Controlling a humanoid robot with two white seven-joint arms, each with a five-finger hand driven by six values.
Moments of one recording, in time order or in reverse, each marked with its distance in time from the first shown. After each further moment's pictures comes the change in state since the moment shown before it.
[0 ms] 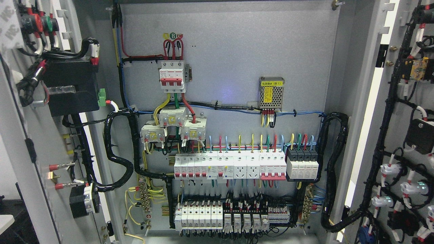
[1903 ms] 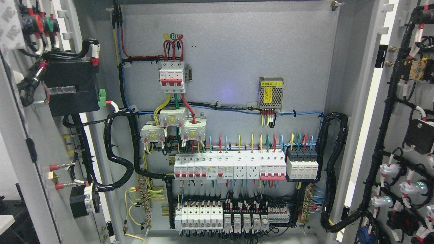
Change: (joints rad) left arm 0.606 0.372 -0.362 -1.396 0.309 -0.376 -0.063; right arm 0.653 -0.284 -0.343 -0.026 0.158 -0.605 -0.118
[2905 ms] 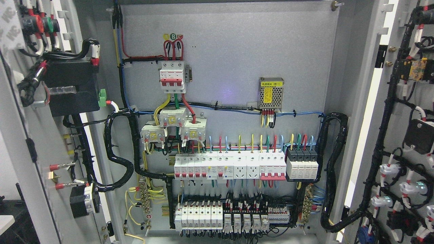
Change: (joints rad) left arm -0.005 0.140 0.045 -0.309 0.134 -0.226 0.036; right arm 0.254 -0.056 -0.222 -0.129 0.004 -0.301 0.006
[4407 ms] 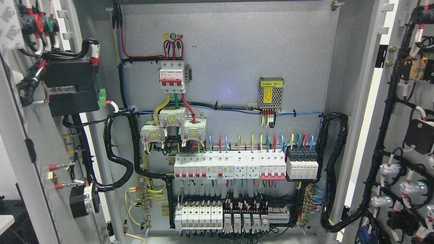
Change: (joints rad) left arm -0.322 0.030 -0.017 -0.157 0.023 -0.144 0.033; right arm 0.000 -0.023 -0.239 -0.171 -0.003 -0.017 -0.008
